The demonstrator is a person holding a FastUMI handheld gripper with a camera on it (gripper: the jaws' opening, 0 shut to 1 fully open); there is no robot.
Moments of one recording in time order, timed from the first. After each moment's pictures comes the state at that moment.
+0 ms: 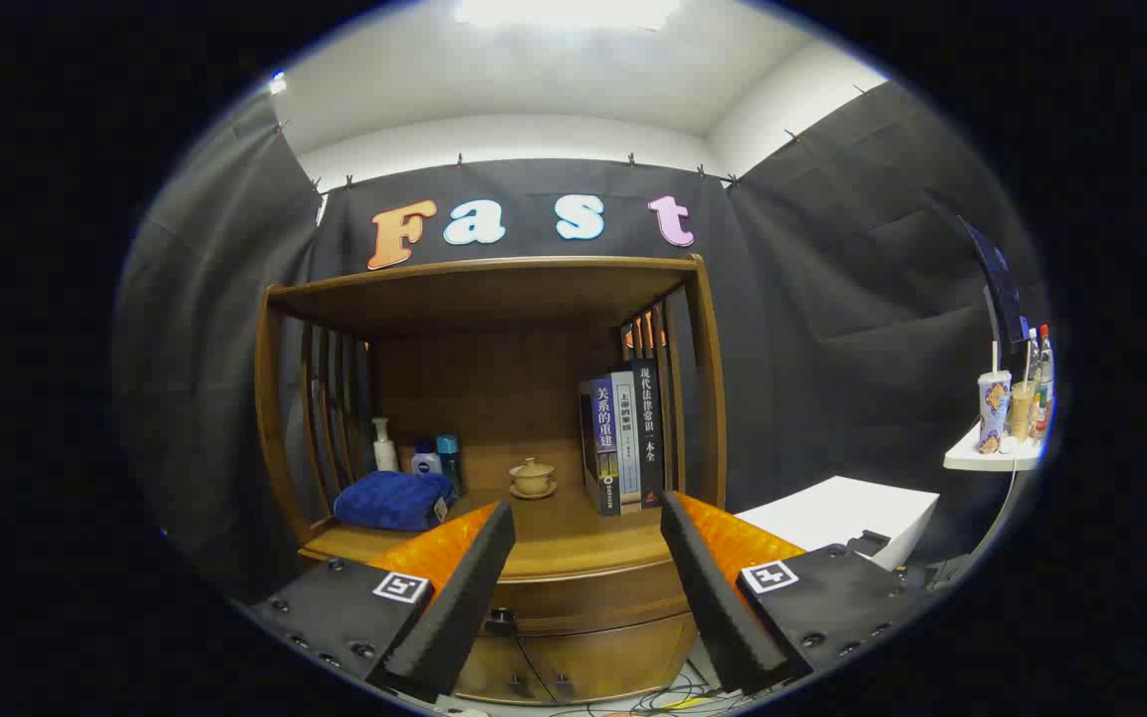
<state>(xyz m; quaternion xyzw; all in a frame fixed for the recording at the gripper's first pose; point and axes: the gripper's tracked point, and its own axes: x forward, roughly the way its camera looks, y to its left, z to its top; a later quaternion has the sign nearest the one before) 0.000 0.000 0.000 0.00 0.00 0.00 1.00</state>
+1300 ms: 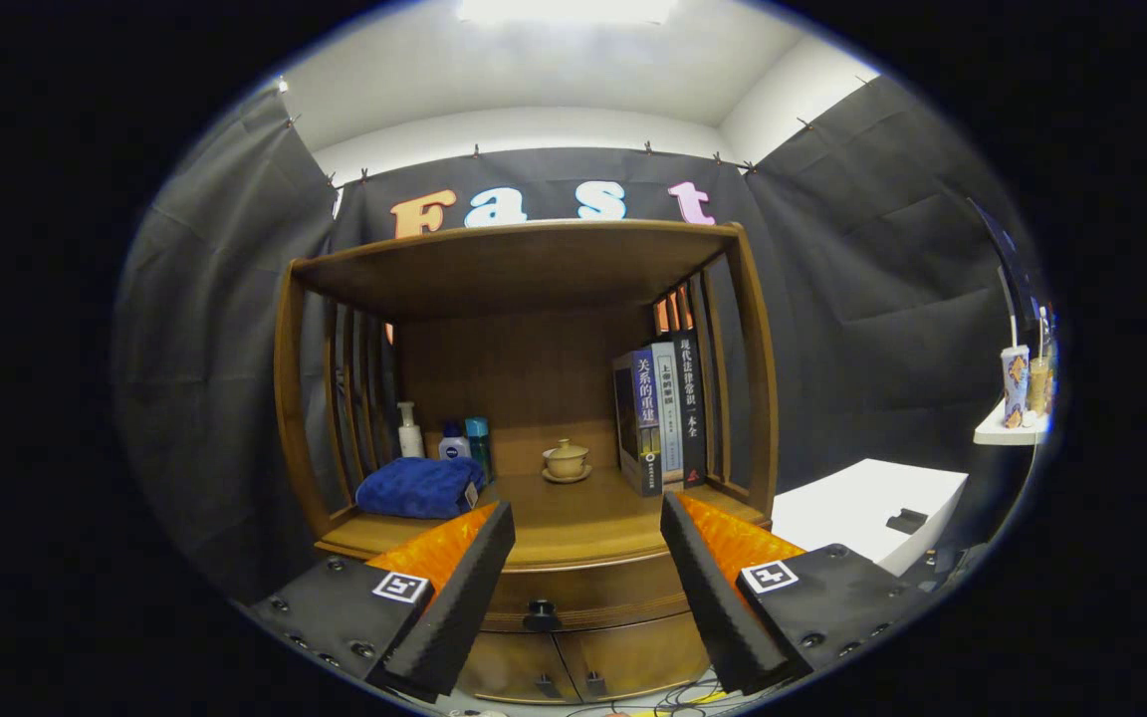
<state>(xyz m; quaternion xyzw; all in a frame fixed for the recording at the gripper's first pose) 0.020 0.051 -0.061 0.01 0.02 0.04 1.00</state>
